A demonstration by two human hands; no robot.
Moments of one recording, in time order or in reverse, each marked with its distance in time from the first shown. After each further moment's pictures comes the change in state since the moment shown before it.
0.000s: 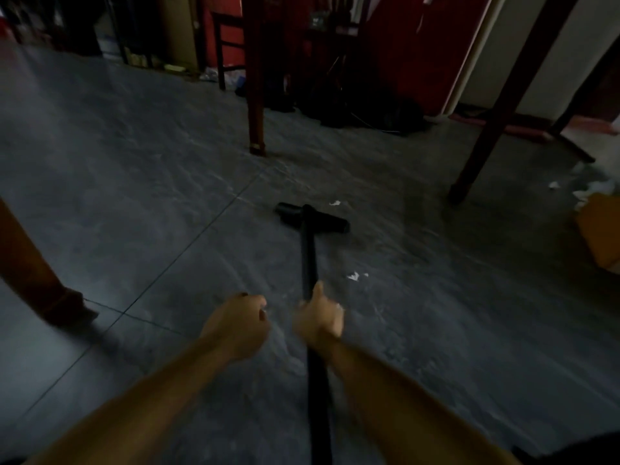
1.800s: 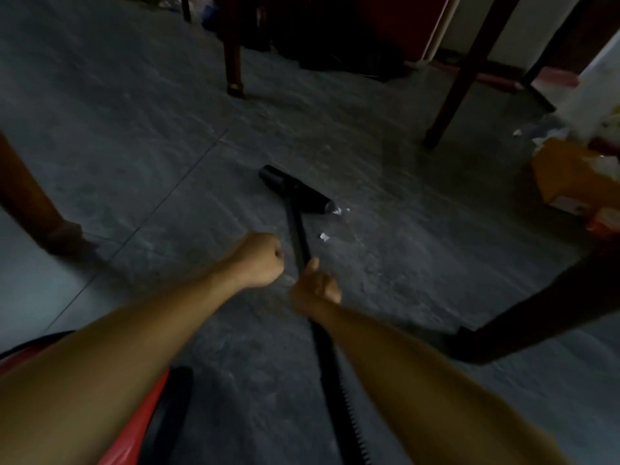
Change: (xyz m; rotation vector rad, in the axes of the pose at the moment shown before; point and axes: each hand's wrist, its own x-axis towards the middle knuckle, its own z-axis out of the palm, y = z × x) left_hand -0.058 0.019 -0.007 -0.033 -0.122 0.124; right_hand -0.114 0.018 0.012 -0.183 -0.141 0.197
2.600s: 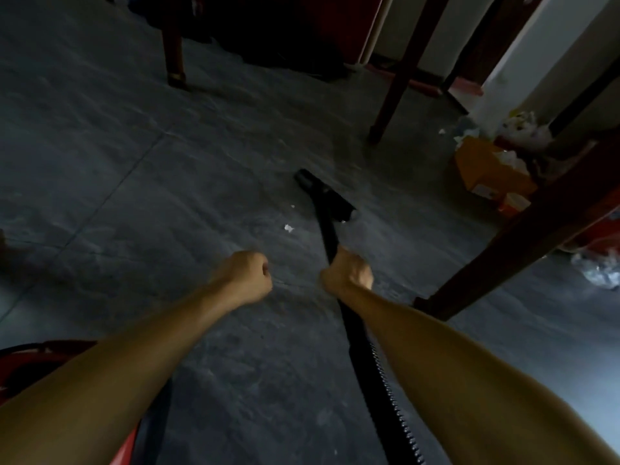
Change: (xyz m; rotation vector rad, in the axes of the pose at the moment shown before) left_hand -0.014 -0.011 0.040 -0.019 -0.043 0.123; right_hand -0.018 0.061 -0.051 -0.012 0.299 0.137
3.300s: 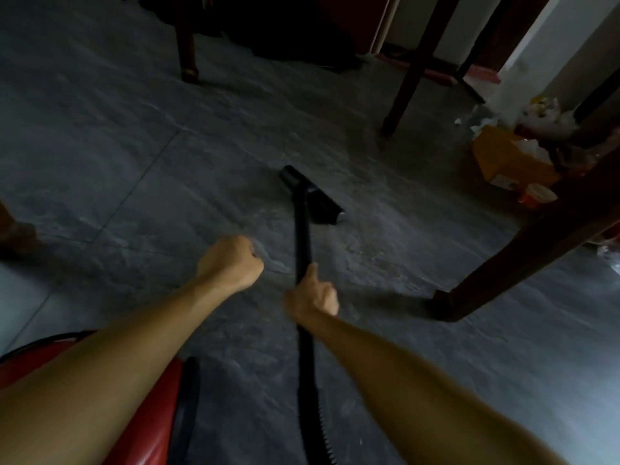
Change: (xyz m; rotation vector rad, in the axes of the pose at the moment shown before) left_hand -0.011 -0.030 -0.032 0.014 0.081 -0.177; right_hand -0.063 -0.055 0.064 0.136 -0.192 0.083
